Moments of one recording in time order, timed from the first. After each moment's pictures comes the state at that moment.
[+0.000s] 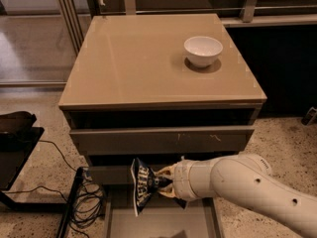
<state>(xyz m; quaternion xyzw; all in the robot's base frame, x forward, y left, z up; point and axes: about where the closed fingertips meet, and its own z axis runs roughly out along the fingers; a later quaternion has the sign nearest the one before) 0.427 -0.019 0.641 -0.73 0.57 0.06 0.36</state>
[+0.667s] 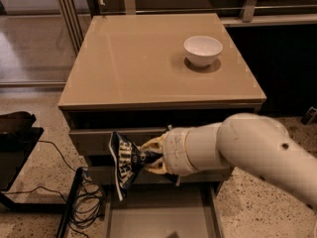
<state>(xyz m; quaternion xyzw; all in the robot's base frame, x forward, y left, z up) 0.424 0.017 0.775 -0.76 0.49 0.05 0.41</state>
